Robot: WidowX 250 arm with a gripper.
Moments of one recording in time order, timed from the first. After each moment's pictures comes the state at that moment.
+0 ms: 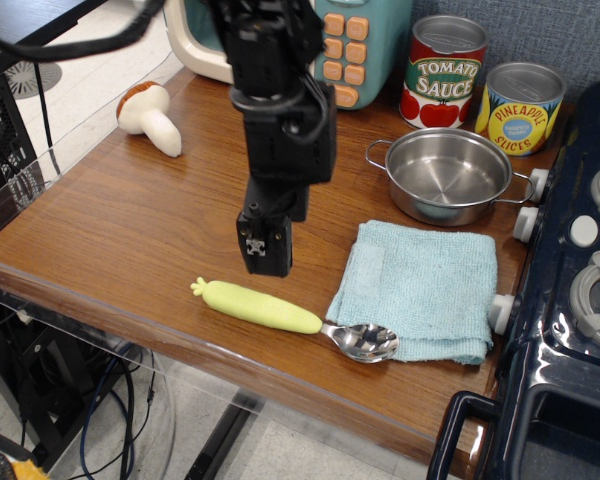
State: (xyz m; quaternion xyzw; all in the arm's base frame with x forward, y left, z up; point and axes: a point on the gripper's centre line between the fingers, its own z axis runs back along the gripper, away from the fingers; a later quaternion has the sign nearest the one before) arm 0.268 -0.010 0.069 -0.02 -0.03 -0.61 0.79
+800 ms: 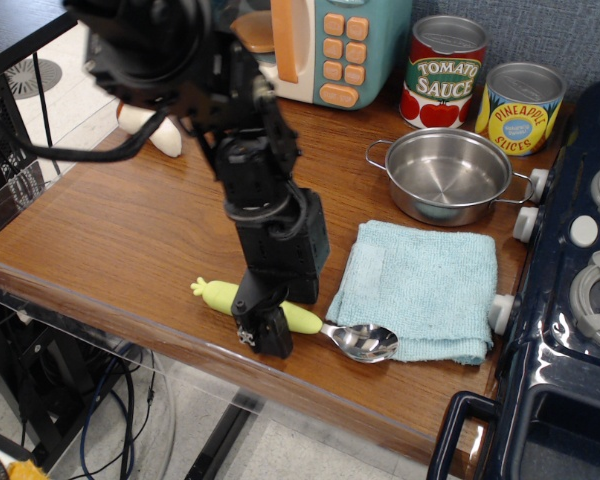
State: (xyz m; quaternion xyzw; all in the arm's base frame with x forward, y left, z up) arm 0.250 -0.016 0.008 -0.05 -0.08 -0.66 0.74
